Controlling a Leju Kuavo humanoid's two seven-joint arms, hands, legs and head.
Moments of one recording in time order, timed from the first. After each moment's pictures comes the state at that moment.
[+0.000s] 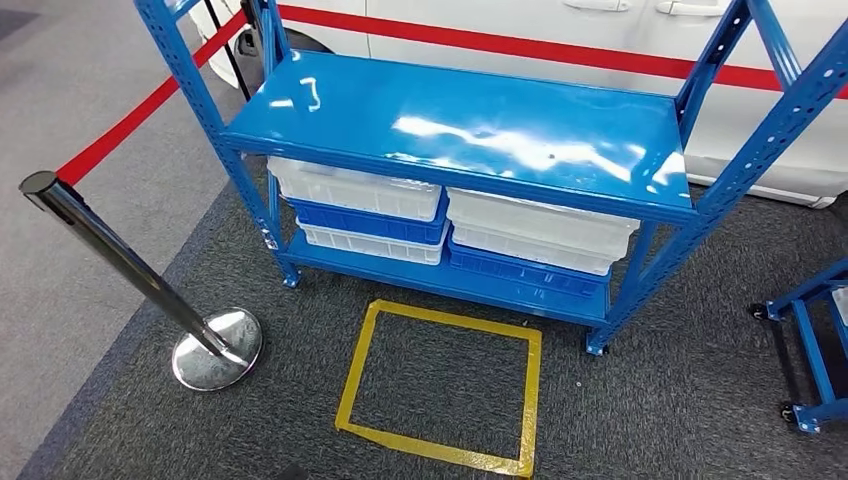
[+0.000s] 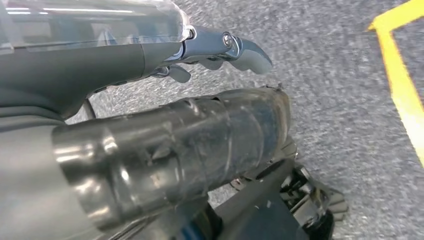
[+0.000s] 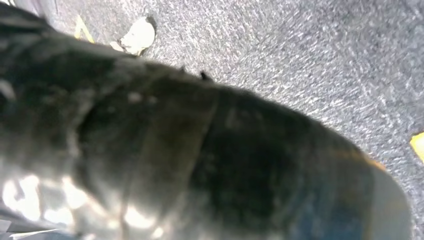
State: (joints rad) left arm -0.11 -0.12 0.37 -0.21 -0.89 -0.03 -0.35; right arm -0.06 0.09 -0.13 -0.20 1.08 -0.57 -0.16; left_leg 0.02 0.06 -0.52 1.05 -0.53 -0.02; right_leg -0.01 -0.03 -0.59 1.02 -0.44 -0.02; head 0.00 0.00
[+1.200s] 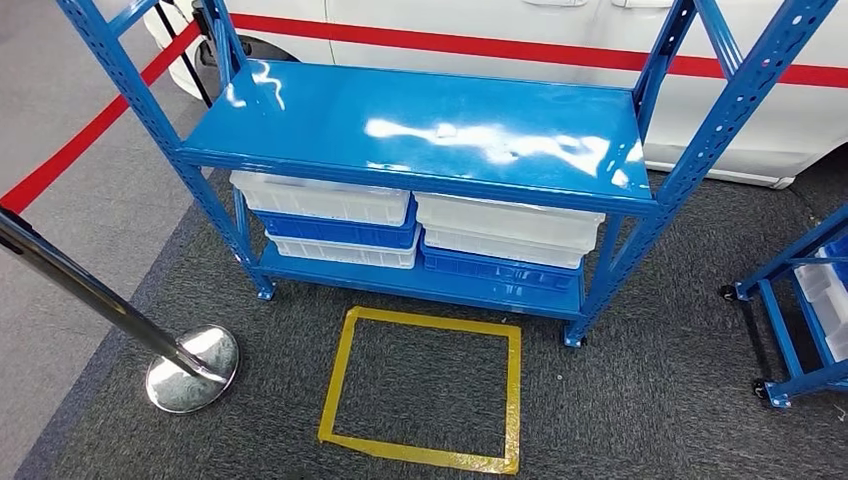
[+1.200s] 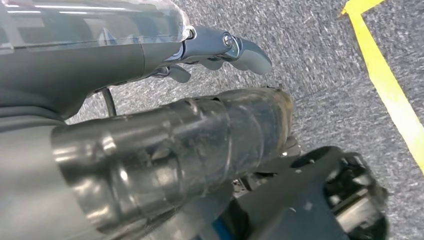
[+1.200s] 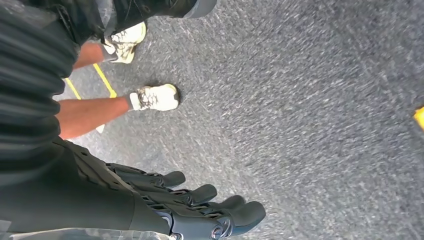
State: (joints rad) left arm -0.10 -0.12 0.37 -0.21 -0.90 -0.02 -0.35; right arm -0.06 0.09 -0.13 -0.20 1.10 -0.63 -0.20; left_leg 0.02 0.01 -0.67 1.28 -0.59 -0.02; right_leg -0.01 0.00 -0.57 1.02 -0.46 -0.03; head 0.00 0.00
